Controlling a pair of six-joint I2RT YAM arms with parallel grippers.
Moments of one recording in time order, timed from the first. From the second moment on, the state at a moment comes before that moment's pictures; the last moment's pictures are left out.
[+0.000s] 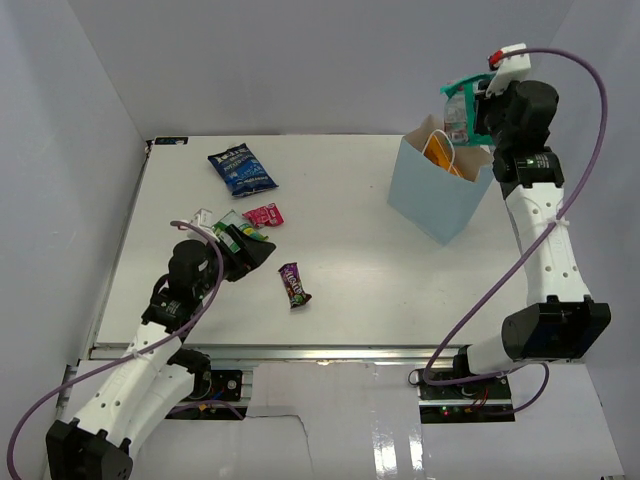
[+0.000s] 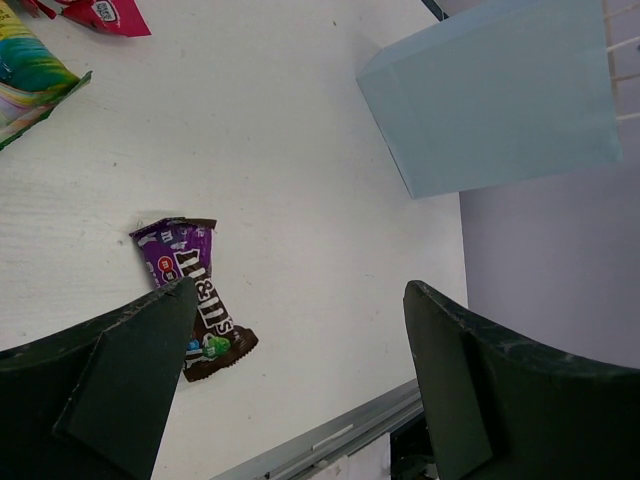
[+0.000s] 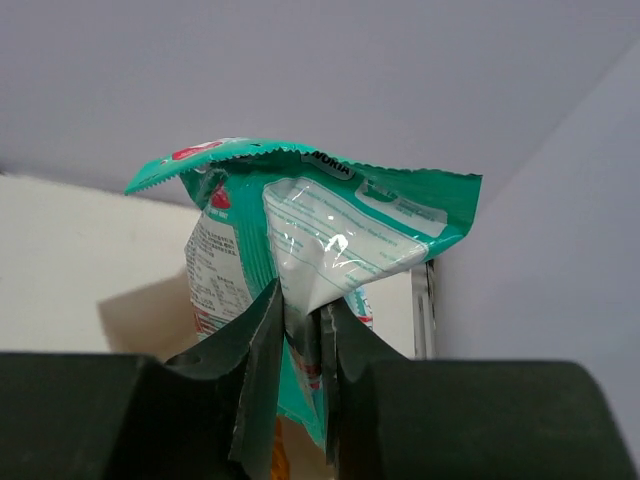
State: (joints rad) left arm -0.34 0.68 0.52 -0.15 0.17 -0.86; right arm 0.05 1.45 1.71 -0.27 -0.09 -0.20
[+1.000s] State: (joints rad) left arm -0.34 0.81 0.60 -0.24 0.08 -0.91; right arm 0.10 1.35 1.24 -0.07 0.13 -0.29
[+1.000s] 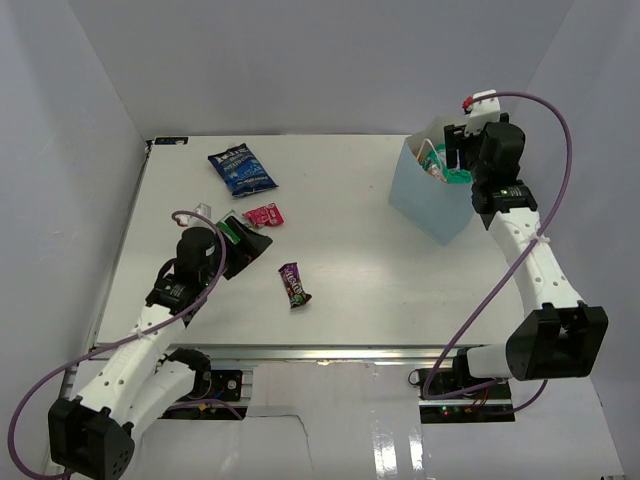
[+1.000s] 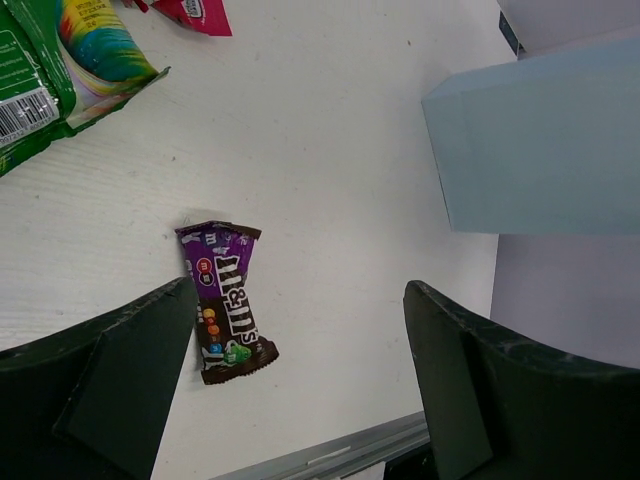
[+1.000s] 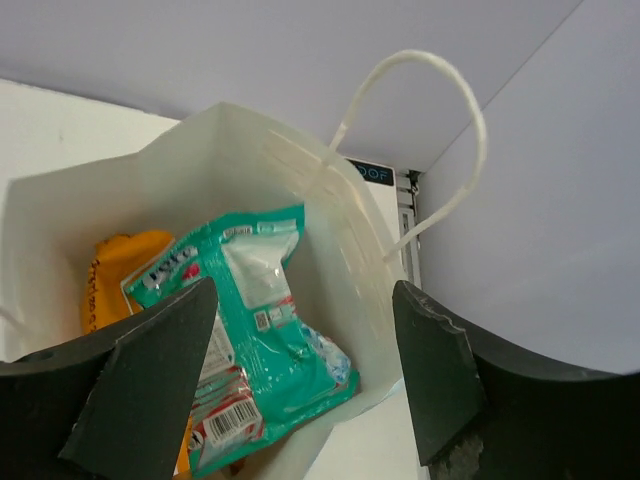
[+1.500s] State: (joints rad) left arm -0.32 1.01 0.76 -0.48 -0.15 -0.92; right arm 0.05 1.30 1.62 -0.51 -0.88 -0.53
